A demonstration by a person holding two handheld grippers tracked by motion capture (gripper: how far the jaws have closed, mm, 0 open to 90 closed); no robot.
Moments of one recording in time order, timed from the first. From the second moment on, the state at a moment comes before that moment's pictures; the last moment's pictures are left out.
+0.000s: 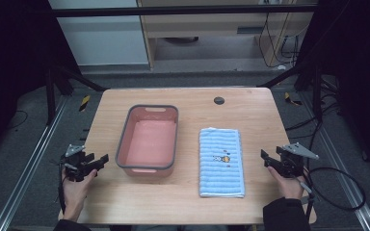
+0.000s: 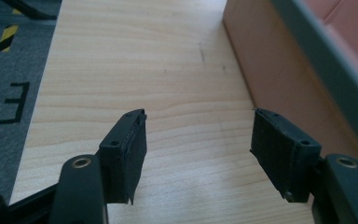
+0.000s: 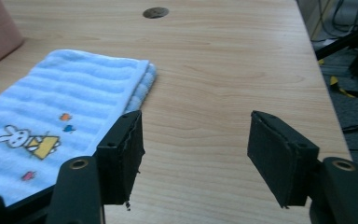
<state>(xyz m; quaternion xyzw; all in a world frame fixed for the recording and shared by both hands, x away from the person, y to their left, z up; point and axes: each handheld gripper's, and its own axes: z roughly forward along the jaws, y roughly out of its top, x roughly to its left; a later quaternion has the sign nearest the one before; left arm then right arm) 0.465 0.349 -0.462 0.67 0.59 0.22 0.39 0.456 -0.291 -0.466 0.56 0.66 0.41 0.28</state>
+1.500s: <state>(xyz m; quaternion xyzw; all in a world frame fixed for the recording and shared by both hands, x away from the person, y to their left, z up) 0.430 0.274 -0.386 0.68 0.48 0.26 0.48 0.458 -0.268 -0.405 0.50 0.68 0.46 0.28</state>
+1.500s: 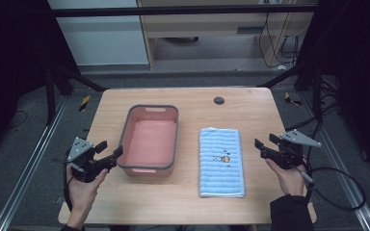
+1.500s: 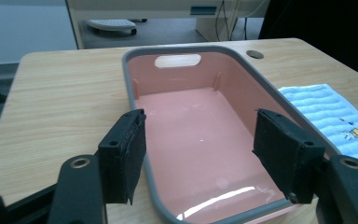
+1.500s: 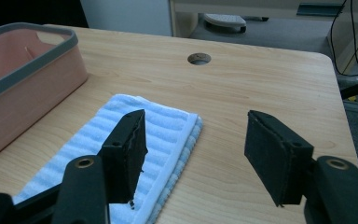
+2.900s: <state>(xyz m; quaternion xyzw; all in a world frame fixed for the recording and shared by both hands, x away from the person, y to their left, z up) 0.444 0.134 -0.395 0.74 0.40 0.24 0.49 0.492 -0.237 -0.384 0.48 0.69 0.46 0.28</state>
